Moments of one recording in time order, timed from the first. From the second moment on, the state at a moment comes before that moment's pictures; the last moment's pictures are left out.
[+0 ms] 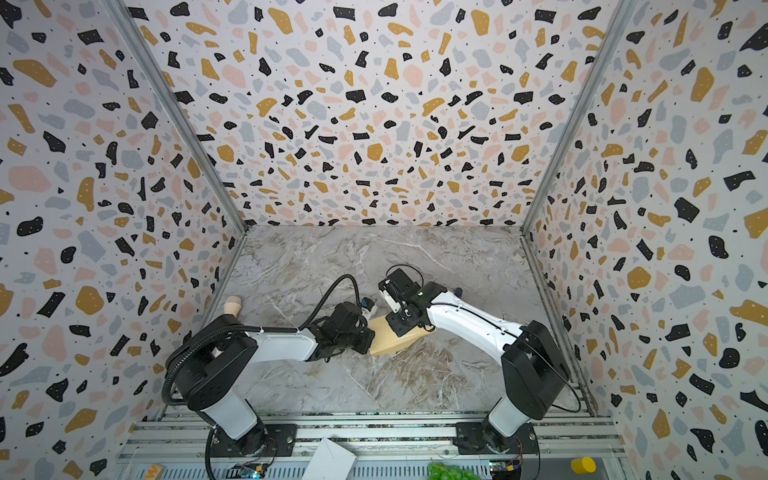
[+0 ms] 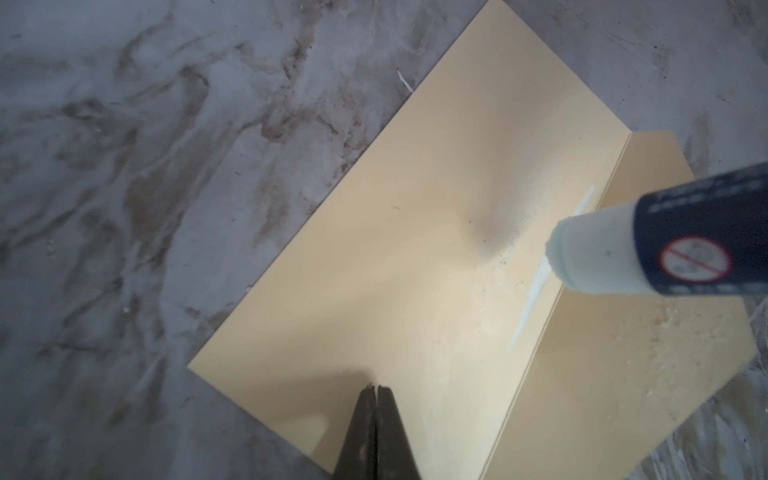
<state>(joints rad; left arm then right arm) -0.76 1.68 0.70 0.14 0.11 -0.30 0.79 1.60 1.21 -0.77 0.03 0.06</state>
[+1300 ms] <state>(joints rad) -0.76 1.69 0.69 0.18 0.11 -0.31 0.82 1.74 1.28 -0.81 0.06 0.06</state>
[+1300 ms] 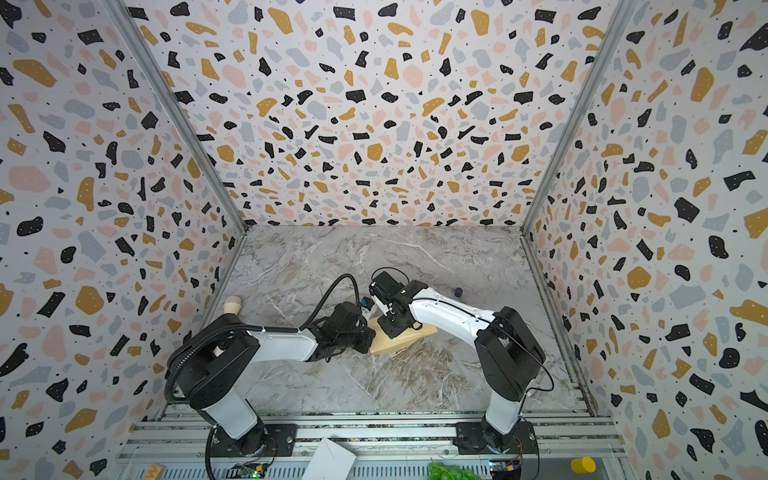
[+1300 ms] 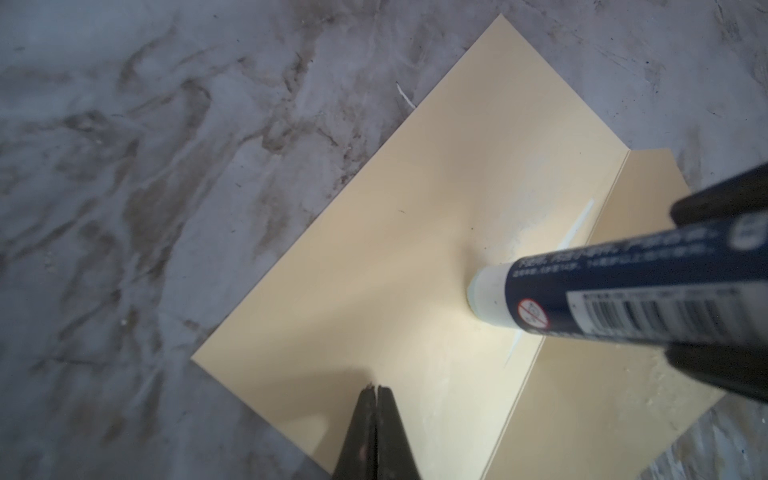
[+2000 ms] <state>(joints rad) -0.76 1.69 0.69 0.17 0.09 -0.30 0.81 1.75 1.29 -0.81 0.09 0.05</state>
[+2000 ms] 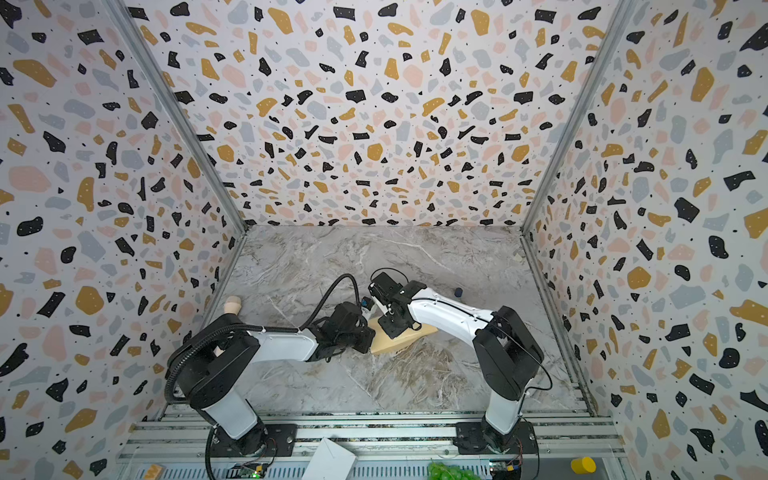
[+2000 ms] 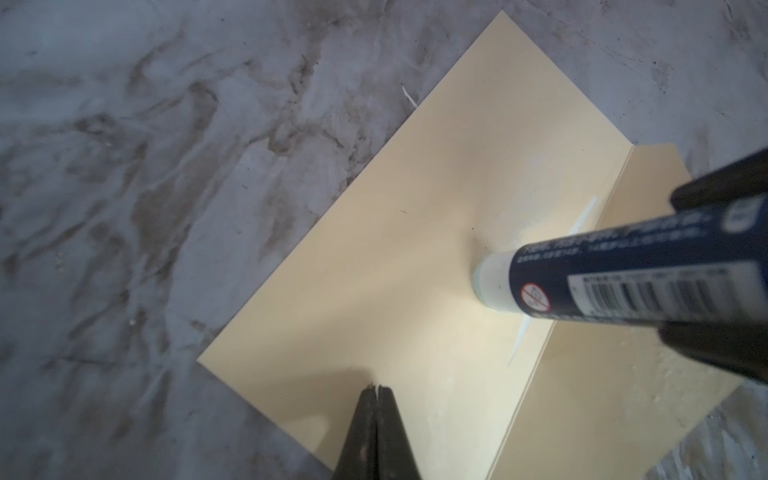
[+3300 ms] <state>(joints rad) -0.76 1.70 0.70 0.17 0.04 -0.30 0.63 1.58 1.25 -0.81 0.09 0.06</state>
